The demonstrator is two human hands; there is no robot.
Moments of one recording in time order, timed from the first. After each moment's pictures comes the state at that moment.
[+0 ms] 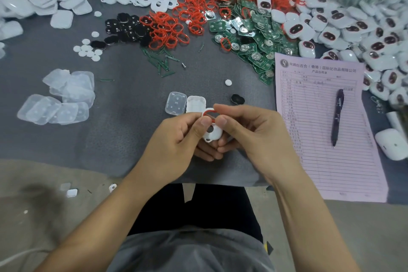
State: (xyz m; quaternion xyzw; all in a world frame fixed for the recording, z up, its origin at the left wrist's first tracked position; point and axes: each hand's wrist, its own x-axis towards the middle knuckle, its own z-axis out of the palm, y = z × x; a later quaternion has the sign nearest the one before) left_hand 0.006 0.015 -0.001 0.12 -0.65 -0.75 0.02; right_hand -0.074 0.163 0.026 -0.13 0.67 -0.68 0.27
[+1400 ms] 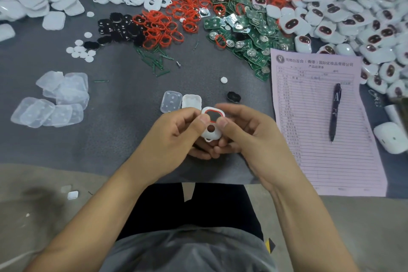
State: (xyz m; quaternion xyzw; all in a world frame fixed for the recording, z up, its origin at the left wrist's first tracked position) left_hand 0.000 0.007 0.003 0.11 -0.65 -0.75 -0.06; right_hand -0.068 0.172 0.016 -0.07 0.66 -0.69 0.30
